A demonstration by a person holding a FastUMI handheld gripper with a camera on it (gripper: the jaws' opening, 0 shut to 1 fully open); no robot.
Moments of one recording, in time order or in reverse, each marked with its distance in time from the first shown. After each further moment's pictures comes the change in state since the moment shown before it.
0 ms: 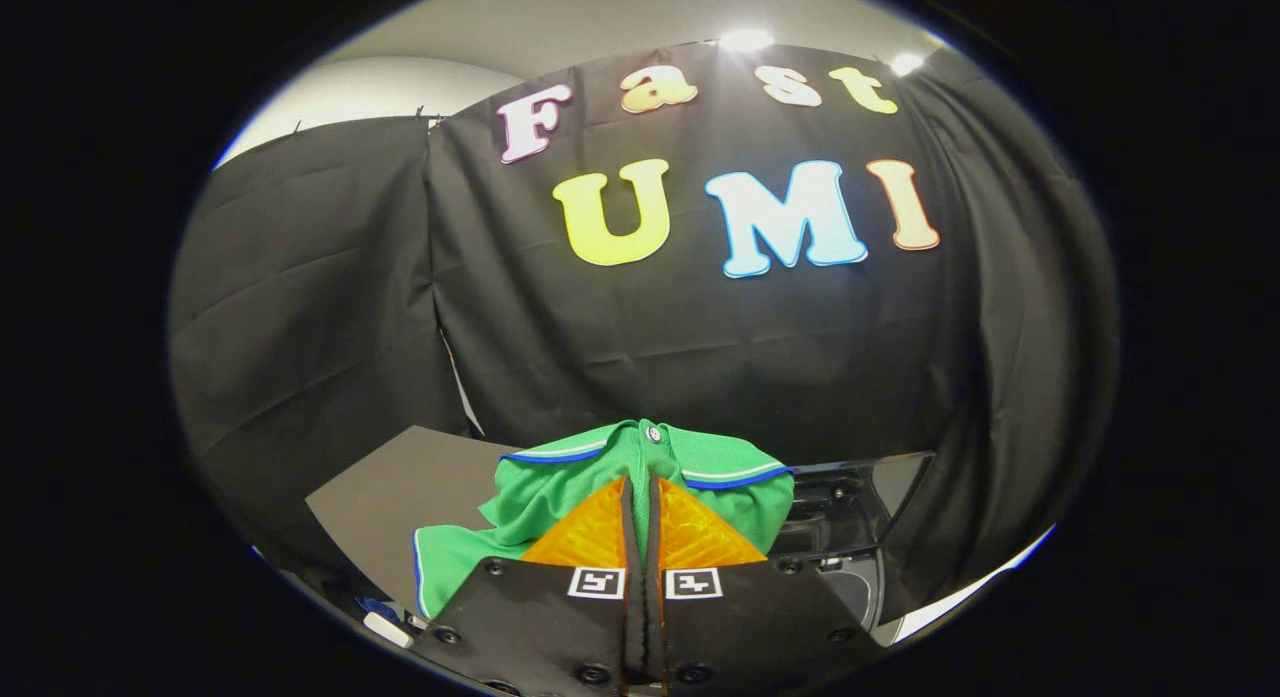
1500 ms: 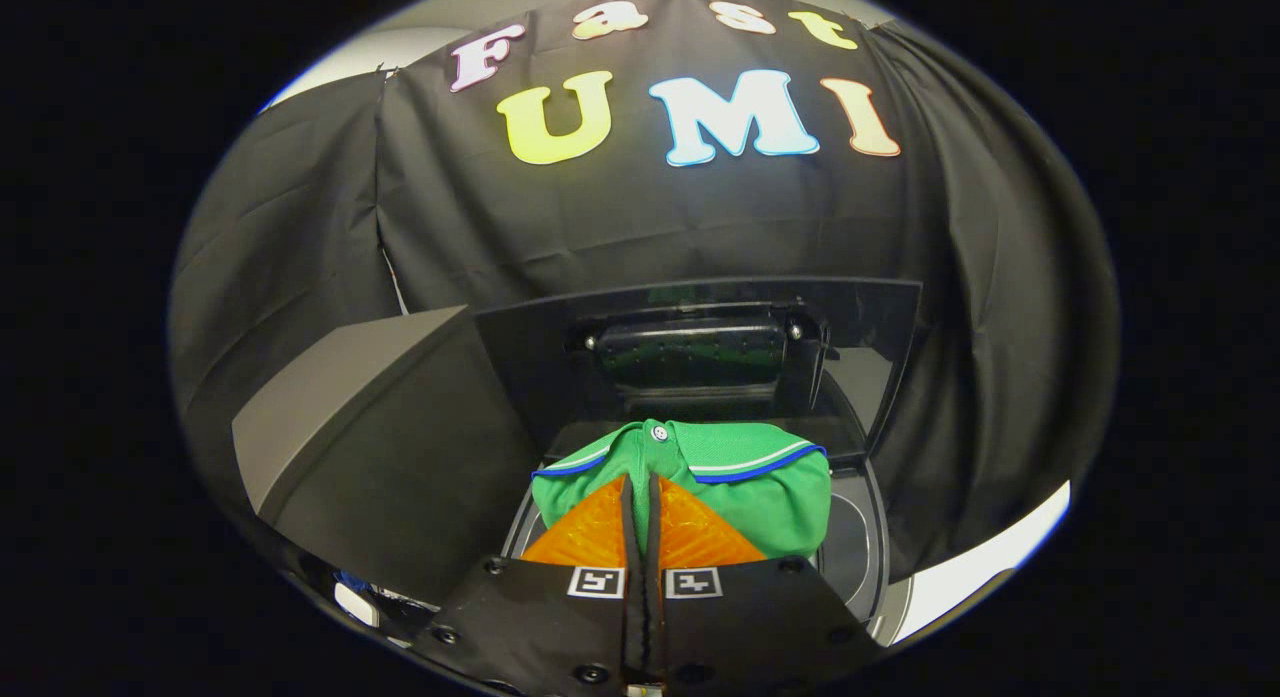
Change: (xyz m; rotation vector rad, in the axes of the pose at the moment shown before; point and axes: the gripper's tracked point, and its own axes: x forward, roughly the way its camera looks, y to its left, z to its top) arm 0.037 -0.070 -0.166 0.018 0.218 -0.092
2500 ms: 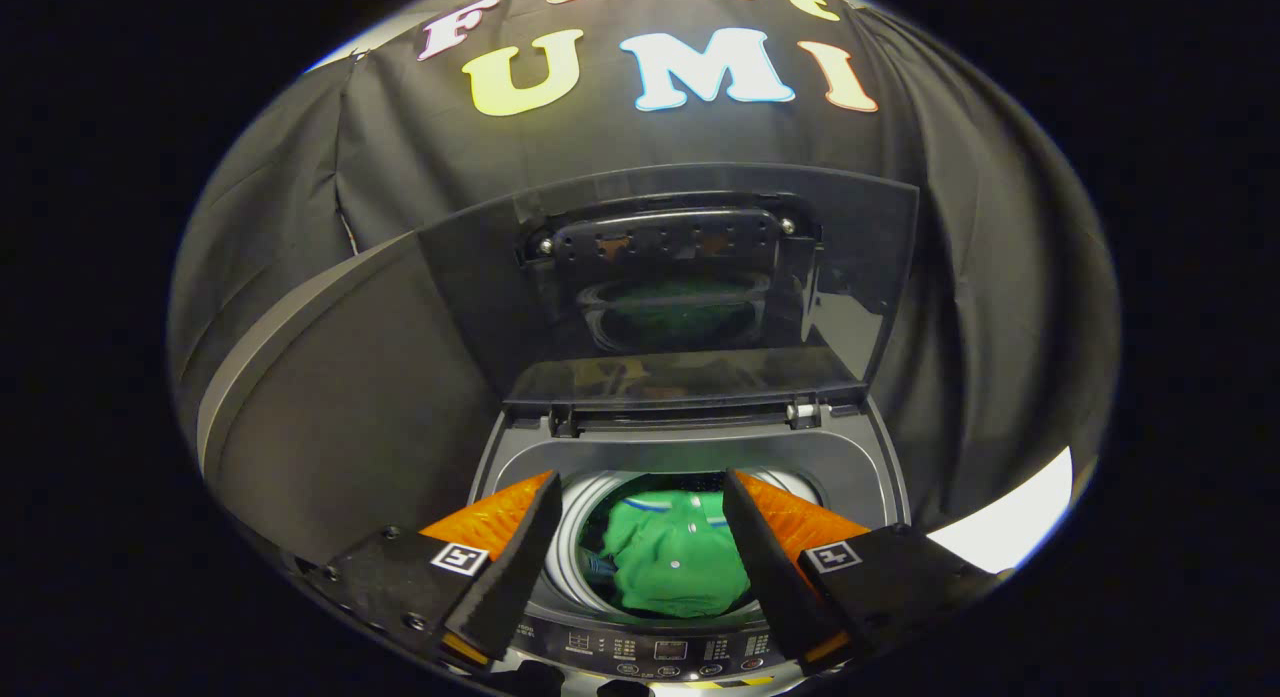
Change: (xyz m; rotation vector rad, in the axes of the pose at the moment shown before) arm 0.016 -0.009 -0.042 0.022 0.109 -0.084
